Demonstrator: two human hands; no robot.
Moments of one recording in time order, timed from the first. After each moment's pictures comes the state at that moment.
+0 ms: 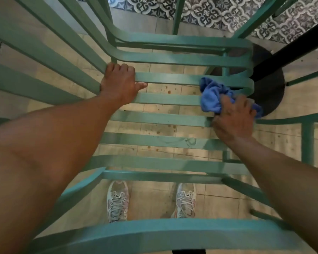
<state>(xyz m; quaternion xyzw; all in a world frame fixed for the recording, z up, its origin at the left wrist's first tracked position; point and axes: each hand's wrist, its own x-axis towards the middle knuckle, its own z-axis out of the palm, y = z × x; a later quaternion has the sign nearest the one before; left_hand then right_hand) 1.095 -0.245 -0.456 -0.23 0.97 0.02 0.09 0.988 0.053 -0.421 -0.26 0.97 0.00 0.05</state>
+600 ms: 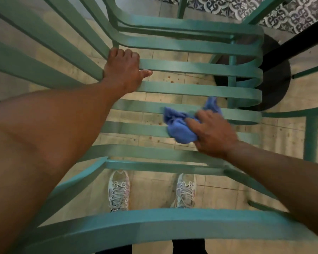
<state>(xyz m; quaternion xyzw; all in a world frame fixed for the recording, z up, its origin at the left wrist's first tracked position) 1.094 -0.251 -0.467 -0.21 0.97 0.00 0.08 1.037 0.055 -0.423 -0.58 0.80 0.02 0.14</state>
